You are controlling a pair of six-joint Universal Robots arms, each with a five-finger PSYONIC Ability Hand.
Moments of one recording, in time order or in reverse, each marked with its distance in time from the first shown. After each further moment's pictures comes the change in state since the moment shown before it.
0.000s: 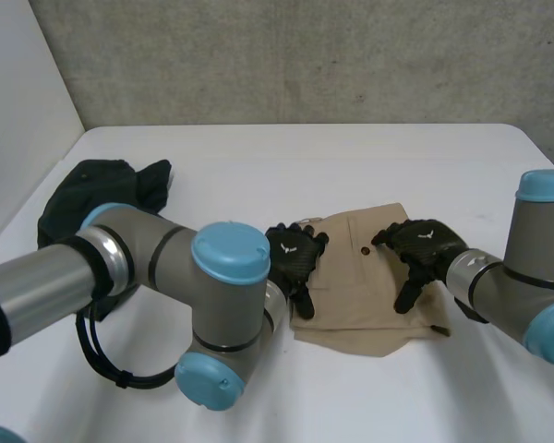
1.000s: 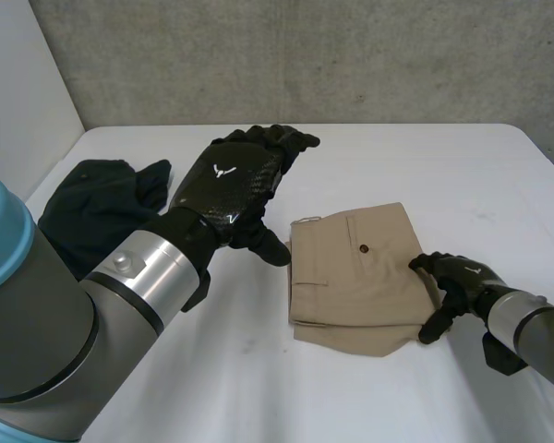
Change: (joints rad) left arm 0.138 0.721 -0.509 0.126 0.253 -0.152; right arm -0.155 -0.137 0.339 -0.139 -0.048 0.340; left_hand 0.000 0.000 0.000 0.000 0.000; right_hand 0.007 0.004 0.007 0.002 -0.004
